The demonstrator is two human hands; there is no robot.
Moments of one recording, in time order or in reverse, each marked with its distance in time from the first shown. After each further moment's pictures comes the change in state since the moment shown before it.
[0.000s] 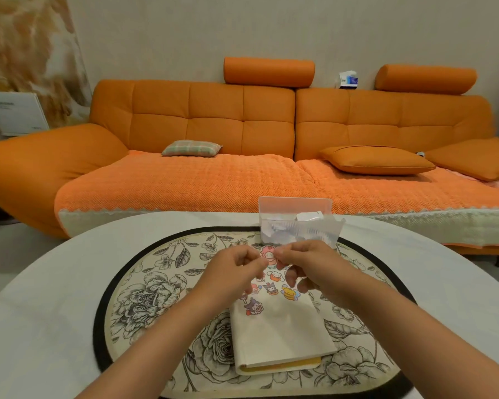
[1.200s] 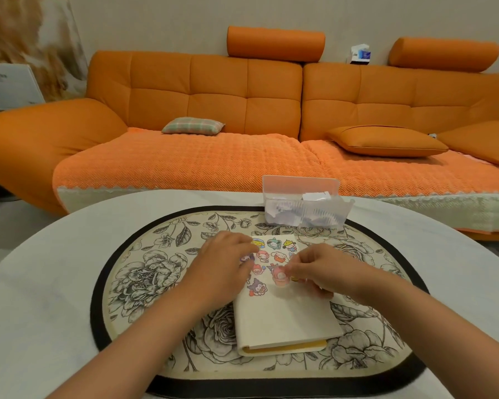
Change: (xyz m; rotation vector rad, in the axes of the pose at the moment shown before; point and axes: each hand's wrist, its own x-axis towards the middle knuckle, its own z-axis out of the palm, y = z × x) left_hand 0.006 -0.041 -0.007 0.776 -0.009 0.273; right_hand -0.001 0.026 -0.004 -0.372 -0.124 0.131
